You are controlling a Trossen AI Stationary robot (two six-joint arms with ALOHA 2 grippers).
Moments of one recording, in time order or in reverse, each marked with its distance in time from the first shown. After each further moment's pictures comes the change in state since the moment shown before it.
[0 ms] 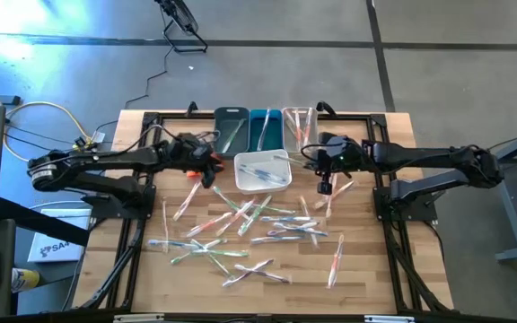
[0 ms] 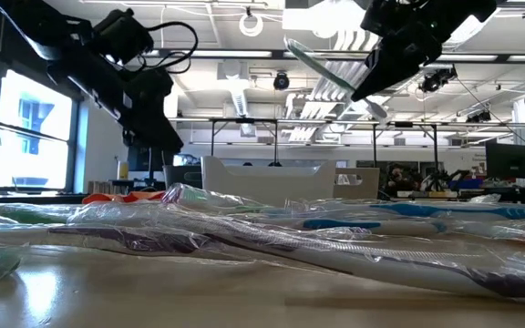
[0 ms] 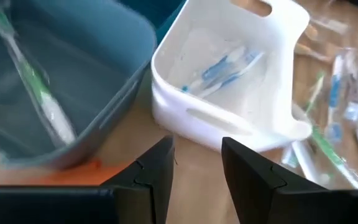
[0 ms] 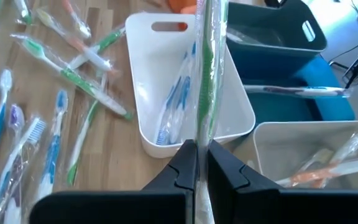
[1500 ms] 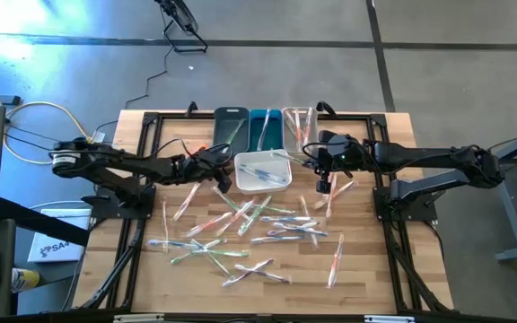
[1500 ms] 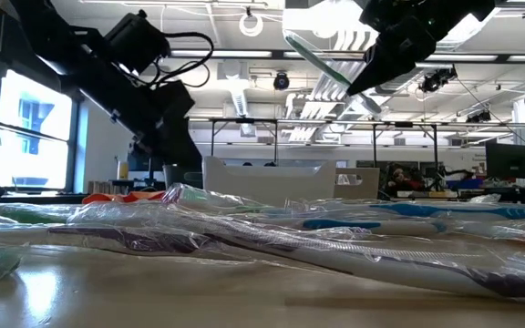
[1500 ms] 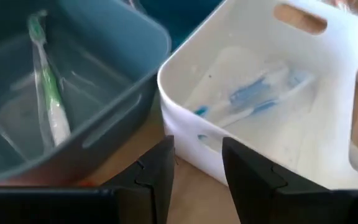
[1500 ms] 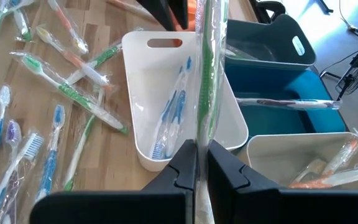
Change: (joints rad) left arm -0.201 0.251 0.001 0.282 -0.389 -0.170; right arm 0.000 -0.007 0.000 0.043 0.006 -0.001
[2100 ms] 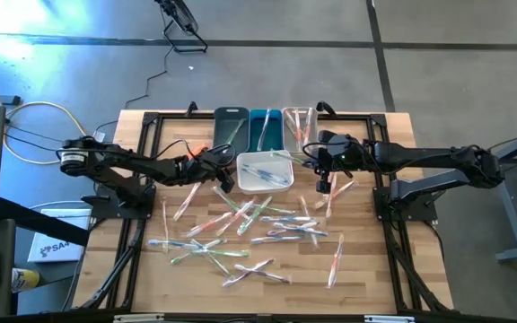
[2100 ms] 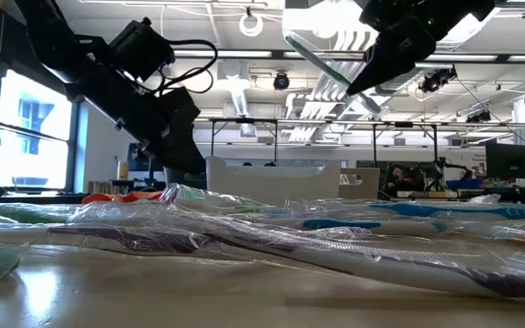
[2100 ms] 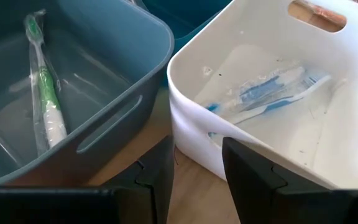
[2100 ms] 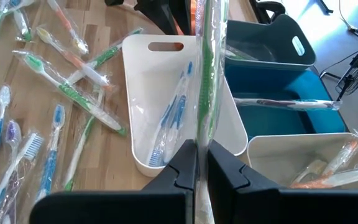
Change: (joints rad) left arm 0.000 0.067 0.000 0.073 -0.014 0.007; right arm 0.000 0.000 0.000 0.003 0.000 -0.001
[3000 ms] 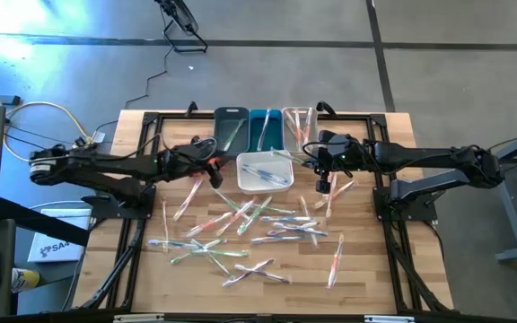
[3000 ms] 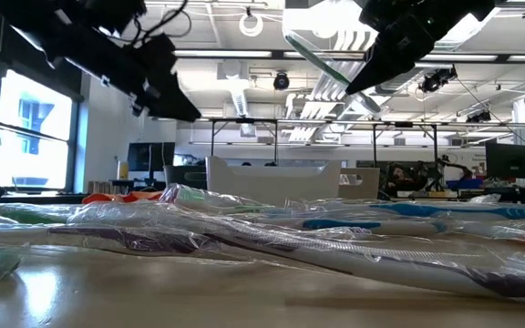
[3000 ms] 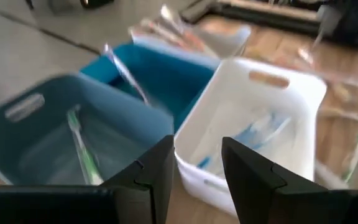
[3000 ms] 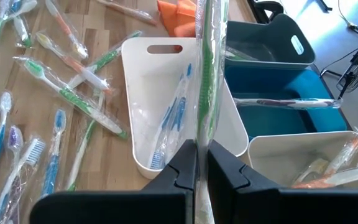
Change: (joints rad) left arm 0.000 -0.348 0.000 -0.141 -0.015 0.234; right arm 0.000 0.000 0.000 0.005 0.000 0.023
